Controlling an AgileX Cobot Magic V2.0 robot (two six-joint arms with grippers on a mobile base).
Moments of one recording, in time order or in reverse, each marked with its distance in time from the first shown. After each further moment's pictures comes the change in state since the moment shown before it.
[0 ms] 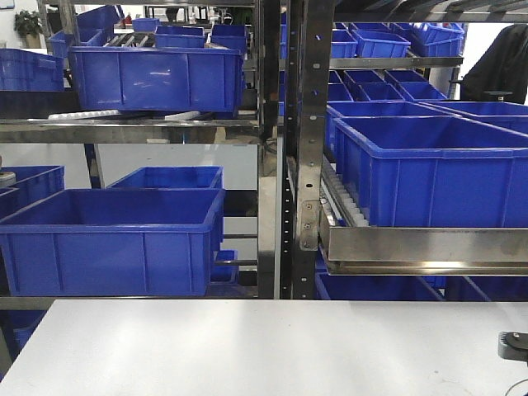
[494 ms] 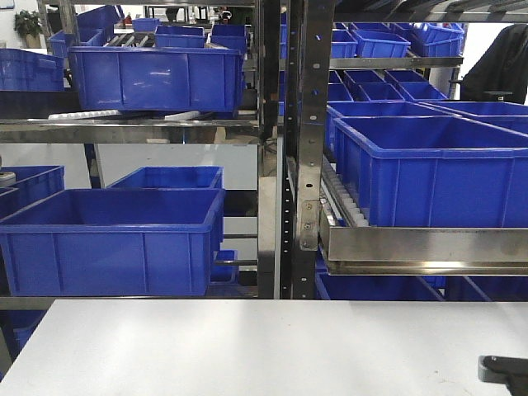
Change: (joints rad) left arm 0.000 0.000 0.000 0.000 -0.003 -0.004; right arm 0.003 0.143 0.000 0.092 -0.028 -0.122
